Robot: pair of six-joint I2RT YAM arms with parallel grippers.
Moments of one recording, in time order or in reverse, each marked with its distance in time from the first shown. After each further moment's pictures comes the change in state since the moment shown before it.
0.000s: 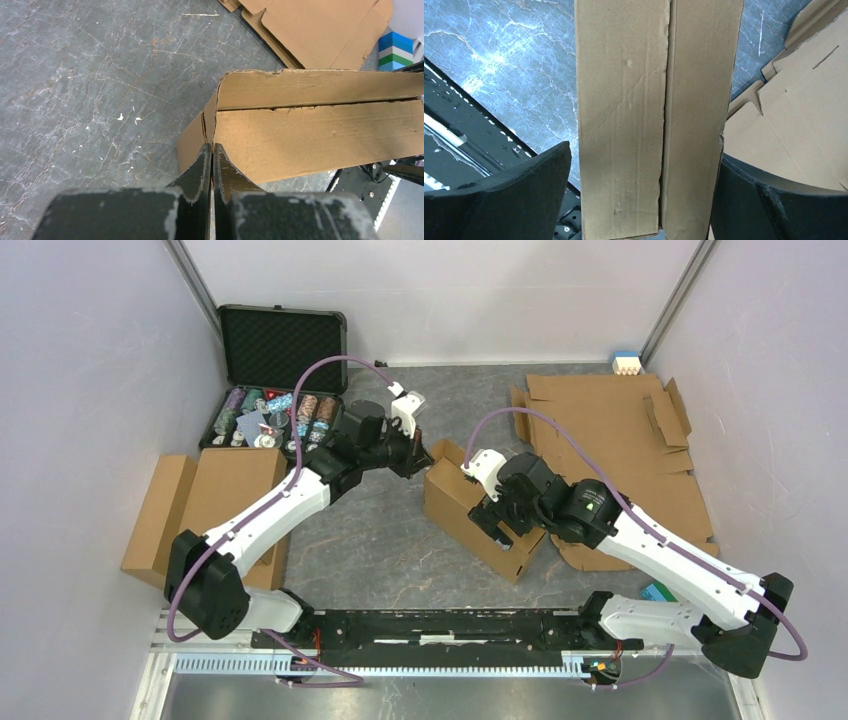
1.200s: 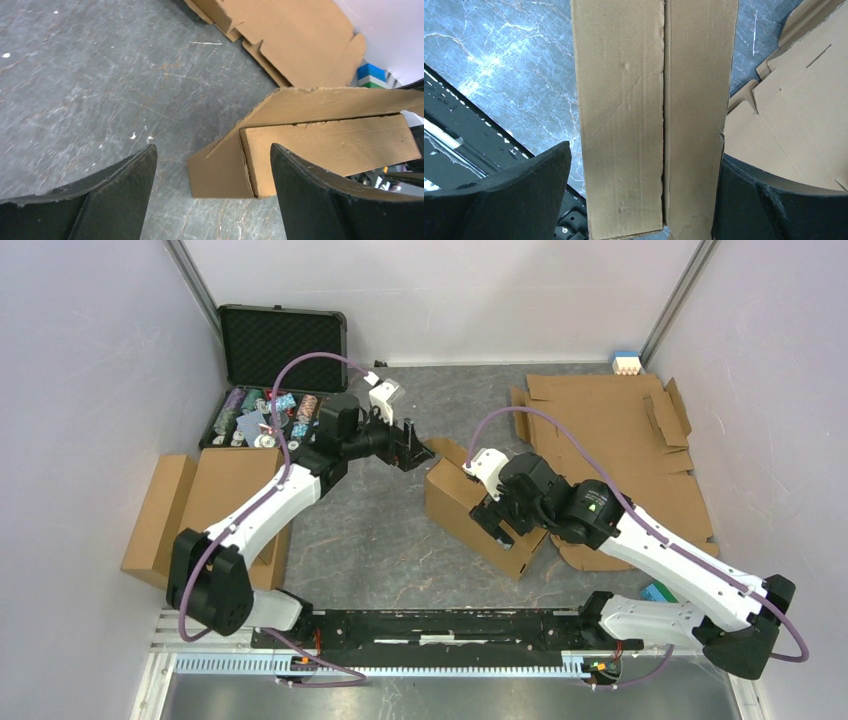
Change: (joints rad) left arm 0.143 -0.016 -0.075 0.164 0.133 -0.043; right arm 0.000 -0.010 0.000 0.000 0.016 0.000
